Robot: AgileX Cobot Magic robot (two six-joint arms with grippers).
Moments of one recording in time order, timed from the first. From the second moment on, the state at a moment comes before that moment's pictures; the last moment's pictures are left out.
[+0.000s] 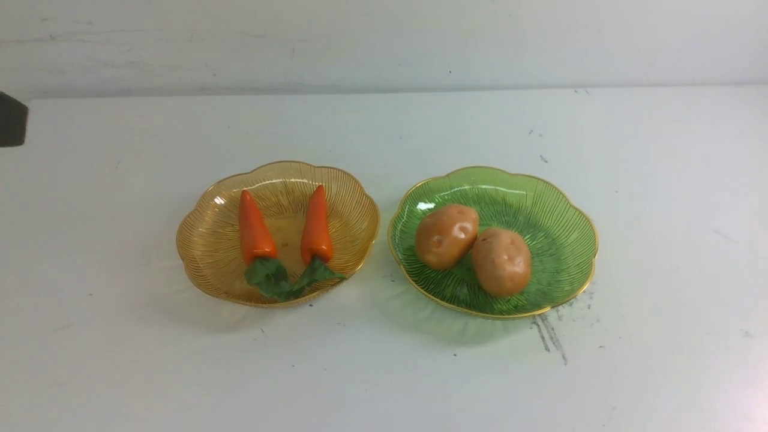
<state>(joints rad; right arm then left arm) 0.56 0.81 -1.41 -0.33 1.04 0.44 -0.14 1.02 -1.46 -0.19 1.28 0.07</state>
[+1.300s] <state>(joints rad) 0.69 0.01 -0.62 -0.65 0.55 0.76 -0.14 0.11 -0.74 -0.37 1.08 0.15</state>
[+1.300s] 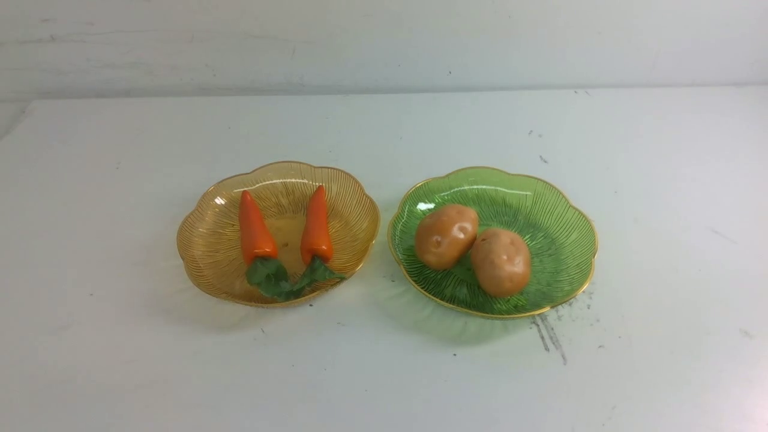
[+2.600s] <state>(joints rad) 0.69 0.01 -0.62 -0.65 0.54 0.77 -0.13 -0.01 0.02 0.04 0.39 0.11</state>
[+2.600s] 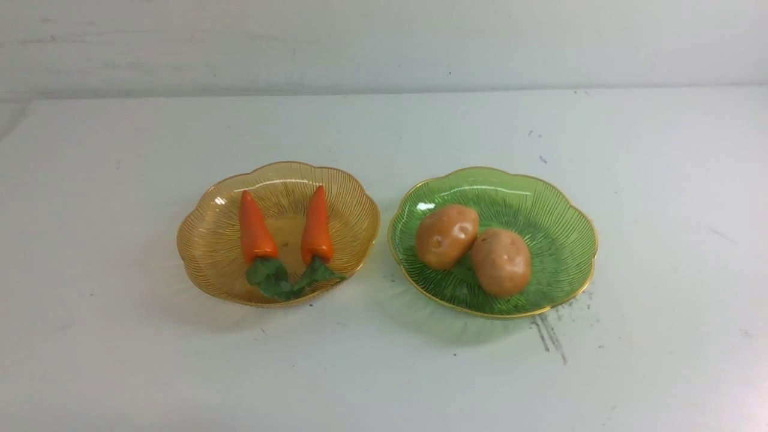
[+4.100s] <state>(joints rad) 0.69 0.01 -0.62 0.01 0.41 0.02 -0.09 -0.01 0.03 0.03 0.39 0.11</state>
